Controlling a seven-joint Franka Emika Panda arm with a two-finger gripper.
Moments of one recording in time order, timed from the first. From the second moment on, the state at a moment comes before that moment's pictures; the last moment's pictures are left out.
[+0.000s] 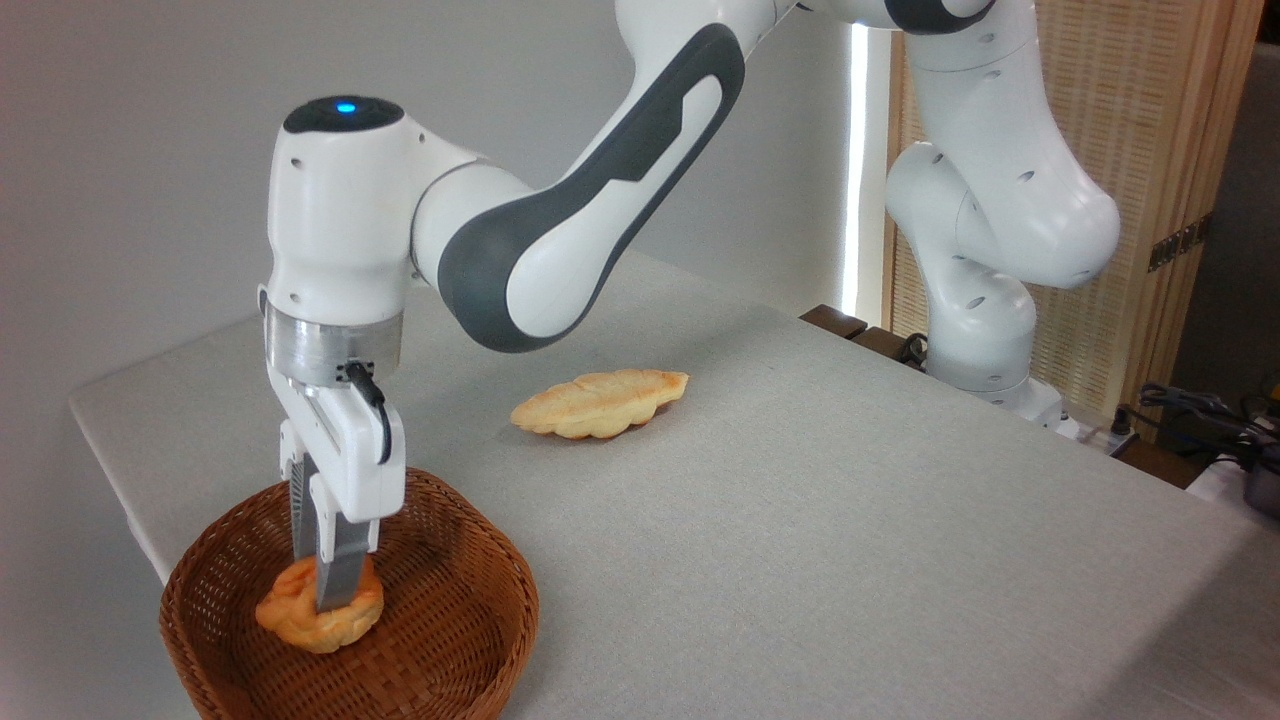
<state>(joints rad) -0.12 0.29 -0.02 -1.76 -0.09 2.39 0.79</state>
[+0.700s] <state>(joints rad) -0.10 0.06 0.00 -1.76 -0.09 1.94 0.74</state>
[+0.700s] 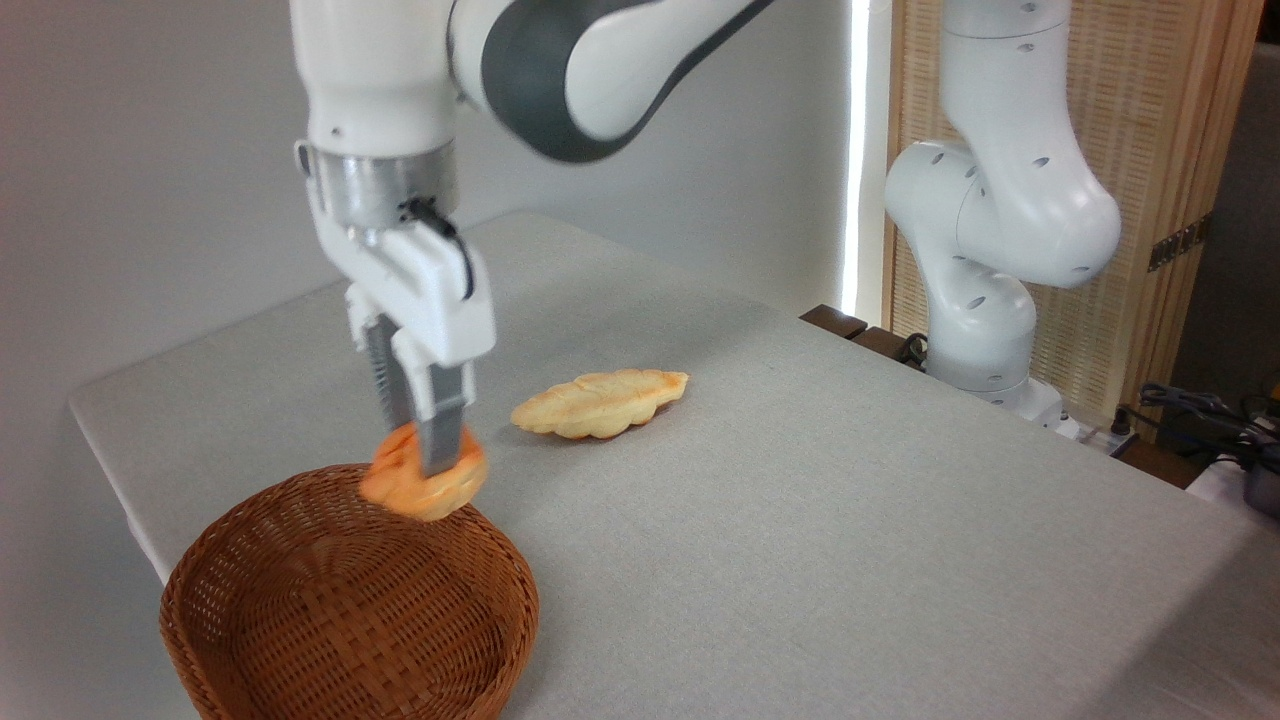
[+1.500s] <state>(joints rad) -0.13 -0.08 -0.01 -2.01 -0.11 1.78 0.70</state>
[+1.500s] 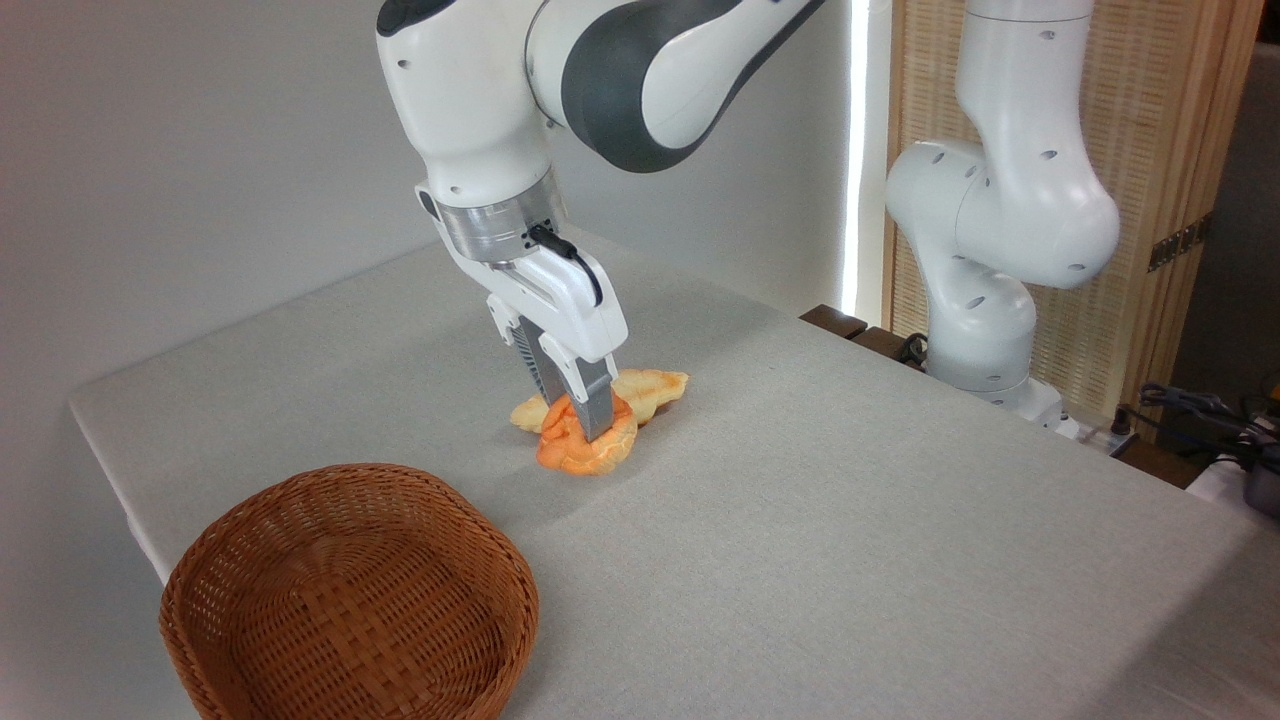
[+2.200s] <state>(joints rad) -0.14 -0.09 -0.01 -1.98 -0.15 1.91 0.70</state>
